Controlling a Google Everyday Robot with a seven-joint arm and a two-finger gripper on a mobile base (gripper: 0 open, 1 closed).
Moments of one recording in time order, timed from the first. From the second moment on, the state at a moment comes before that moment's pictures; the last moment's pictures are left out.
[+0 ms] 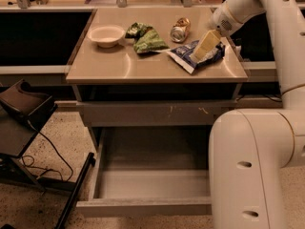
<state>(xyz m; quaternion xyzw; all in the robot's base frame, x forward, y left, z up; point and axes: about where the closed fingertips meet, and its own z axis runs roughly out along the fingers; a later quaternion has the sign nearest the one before) 0.758 -0.179 0.876 -0.54 0.78 0.13 0.29</state>
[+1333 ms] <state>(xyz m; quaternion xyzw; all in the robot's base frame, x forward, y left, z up) 0.782 -0.185 0.828 -0.48 0.80 0.16 0.31</state>
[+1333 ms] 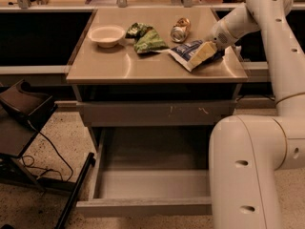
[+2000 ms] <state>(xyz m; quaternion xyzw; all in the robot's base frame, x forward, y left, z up) 0.782 -0.185 0.828 -0.48 0.80 0.16 0.31</state>
